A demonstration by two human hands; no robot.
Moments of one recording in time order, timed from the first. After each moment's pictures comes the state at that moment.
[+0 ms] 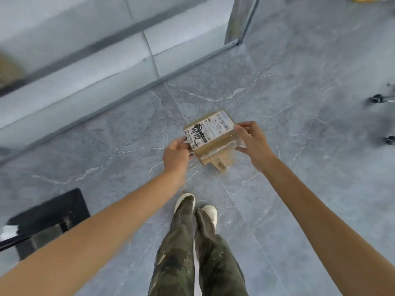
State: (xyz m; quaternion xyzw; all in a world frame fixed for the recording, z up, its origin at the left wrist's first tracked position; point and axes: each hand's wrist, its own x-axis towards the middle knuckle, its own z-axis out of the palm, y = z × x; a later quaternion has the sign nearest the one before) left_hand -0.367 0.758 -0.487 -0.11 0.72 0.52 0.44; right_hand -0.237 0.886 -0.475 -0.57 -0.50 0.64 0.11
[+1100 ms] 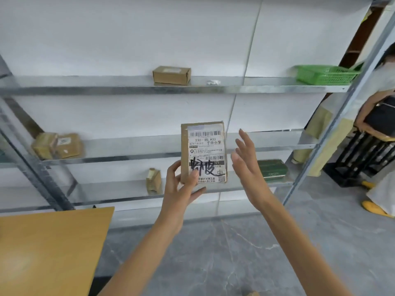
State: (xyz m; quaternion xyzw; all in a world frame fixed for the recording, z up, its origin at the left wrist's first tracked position) left_hand -0.412 0.496 0.037 0.15 0.54 0.81 0.19; right_hand -0.349 0.656 0.065 -0.06 -0.75 0.61 0.24
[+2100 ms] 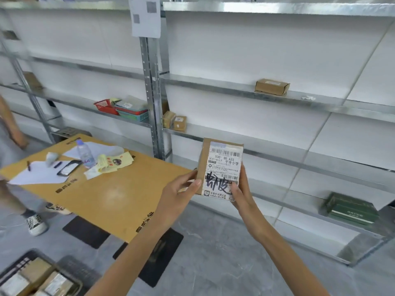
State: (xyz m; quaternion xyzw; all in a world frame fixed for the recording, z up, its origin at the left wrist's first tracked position) left_hand -0.221 0.274 0.045 0.10 0.76 0.64 -0.05; right_hand -0.206 0.464 0.038 0.14 -0.76 0.64 -0.01
